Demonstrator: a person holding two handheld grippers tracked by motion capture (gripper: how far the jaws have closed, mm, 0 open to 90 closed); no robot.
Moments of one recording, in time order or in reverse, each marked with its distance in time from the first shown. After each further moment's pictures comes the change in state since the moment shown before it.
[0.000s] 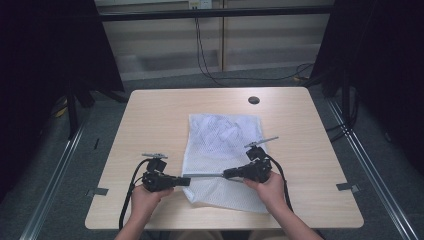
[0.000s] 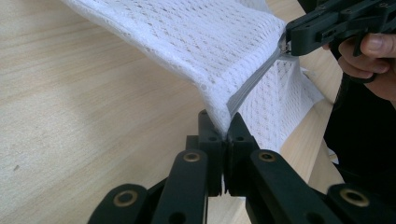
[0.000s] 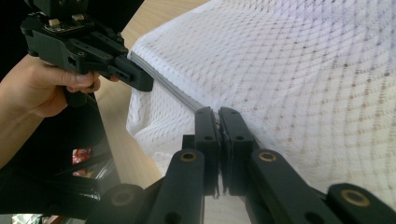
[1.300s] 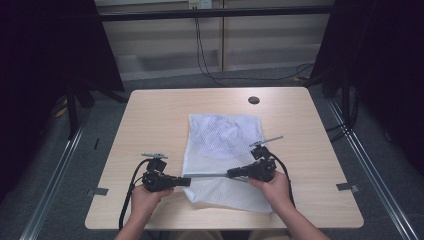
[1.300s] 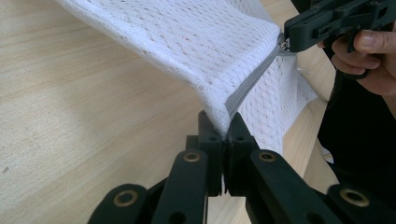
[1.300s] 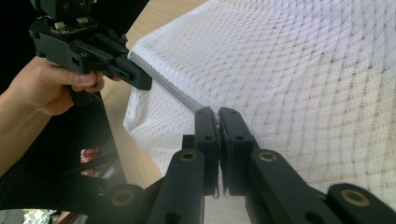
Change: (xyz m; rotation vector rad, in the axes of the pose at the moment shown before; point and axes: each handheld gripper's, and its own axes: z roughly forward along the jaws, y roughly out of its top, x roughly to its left) left arm -0.001 0.000 -0.001 0.003 -0.025 0.004; right arm -0.008 -0.002 -0.010 -0.001 0.035 0.025
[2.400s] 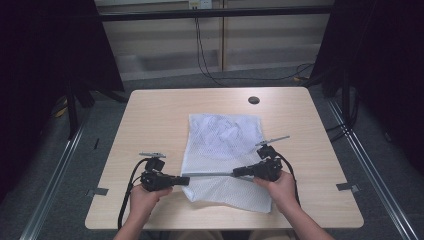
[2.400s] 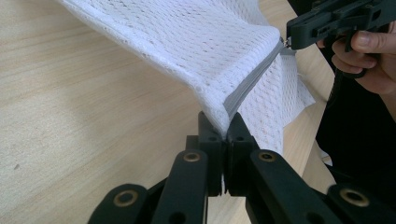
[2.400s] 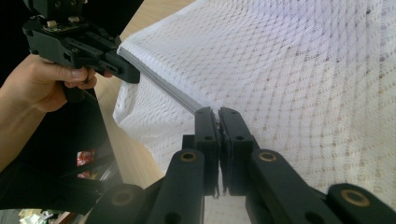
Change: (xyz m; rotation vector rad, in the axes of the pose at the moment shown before) left arm 0.001 0.001 -0.004 -0.010 0.005 -0.003; right arm -0.007 -0.003 -0.013 -0.008 -0.028 0.003
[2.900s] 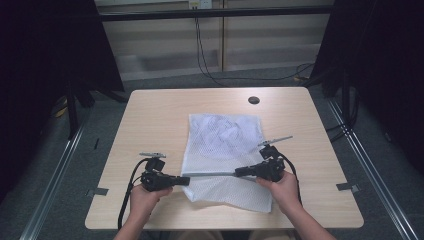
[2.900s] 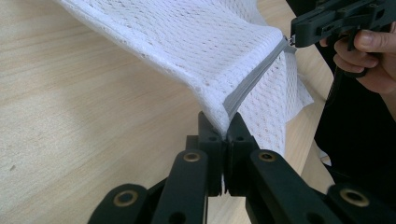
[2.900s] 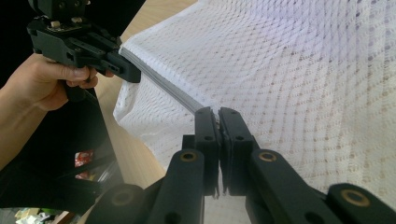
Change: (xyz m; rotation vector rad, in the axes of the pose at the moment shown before) left arm -0.001 0.000 0.000 -0.004 -0.007 -0.003; right arm 0.001 -0.002 -0.007 -0.014 -0.004 -0.013
